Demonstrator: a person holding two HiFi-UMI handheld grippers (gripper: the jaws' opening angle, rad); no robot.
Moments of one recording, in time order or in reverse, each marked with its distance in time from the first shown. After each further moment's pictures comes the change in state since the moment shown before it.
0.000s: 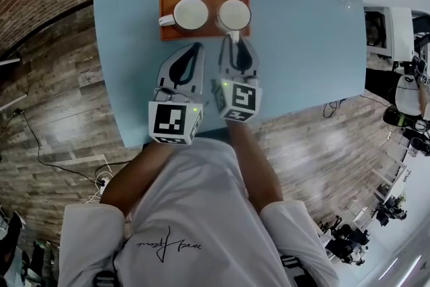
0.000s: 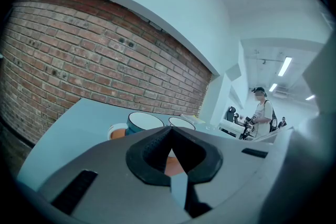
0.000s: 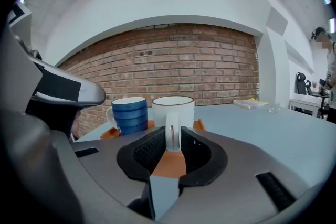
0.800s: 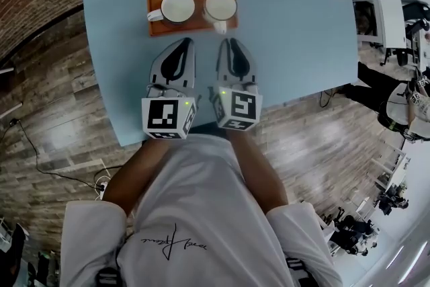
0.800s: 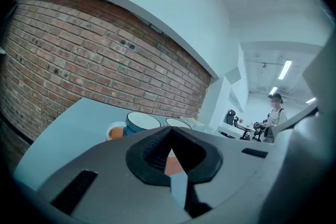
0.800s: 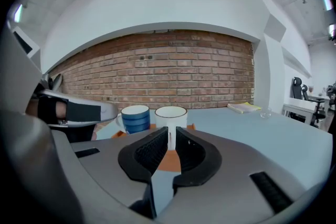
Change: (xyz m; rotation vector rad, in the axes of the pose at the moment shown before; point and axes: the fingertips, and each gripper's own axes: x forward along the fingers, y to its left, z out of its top) left arm -0.005 -0.006 -0.001 -0.020 -0.029 -0.002; right arm -0.044 -0.006 0.017 -0.020 0.012 -0.031
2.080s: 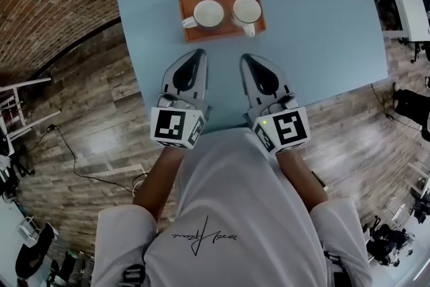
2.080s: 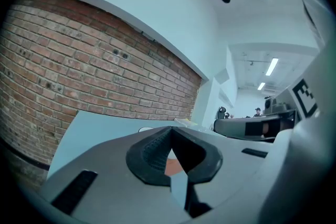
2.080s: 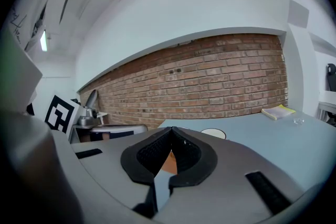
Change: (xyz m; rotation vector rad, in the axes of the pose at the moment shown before) left arm -0.044 0.016 0.038 0.082 -0.003 -0.096; right arm -0.054 0.066 0.074 0.017 -0.051 0.364
